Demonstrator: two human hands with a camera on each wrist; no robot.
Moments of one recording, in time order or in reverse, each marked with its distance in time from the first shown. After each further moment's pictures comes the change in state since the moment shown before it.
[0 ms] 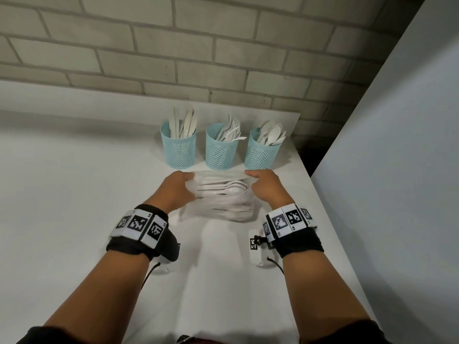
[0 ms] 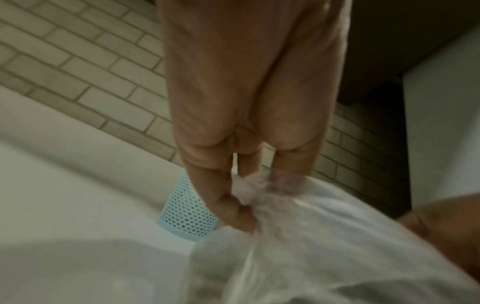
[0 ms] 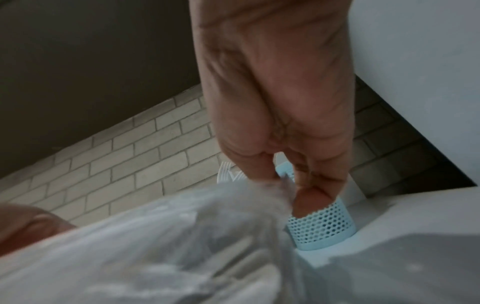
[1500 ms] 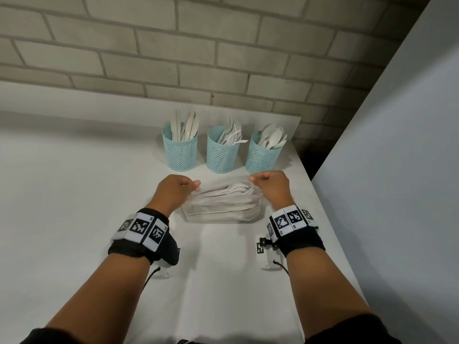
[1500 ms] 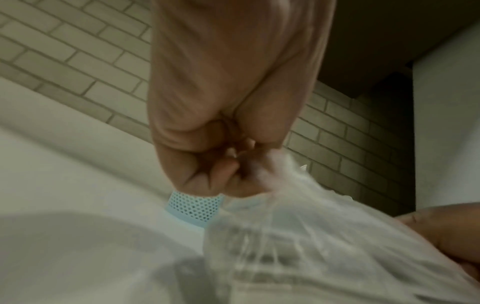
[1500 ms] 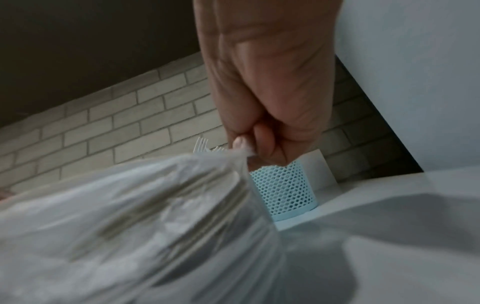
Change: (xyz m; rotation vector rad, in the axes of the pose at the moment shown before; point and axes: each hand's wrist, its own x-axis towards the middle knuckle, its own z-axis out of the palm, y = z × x) left_hand 0.003 -0.006 0.001 -0.182 0.082 0.019; right_hand 0.021 0.026 0.004 0.317 0.215 -0.003
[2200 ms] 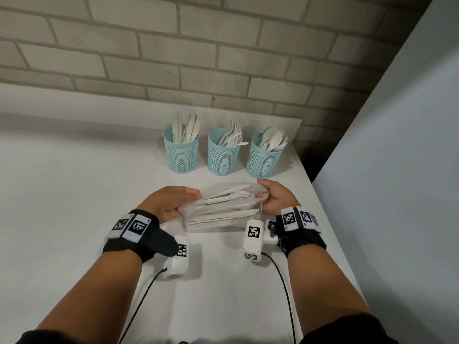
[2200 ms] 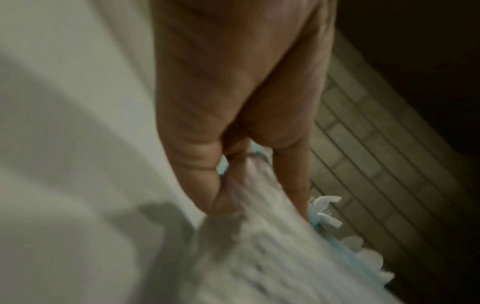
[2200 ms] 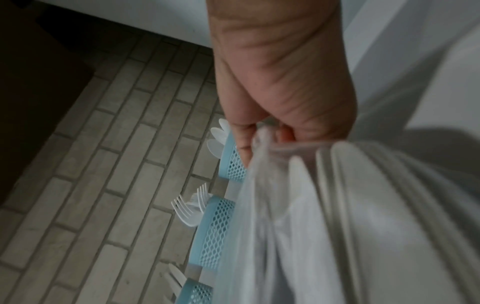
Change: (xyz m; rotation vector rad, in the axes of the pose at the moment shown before) left_hand 0.001 -0.010 -0.005 -0.511 -0.274 -0.425; right_hand -0.005 -0.008 -0.007 1.022 -0.220 0.762
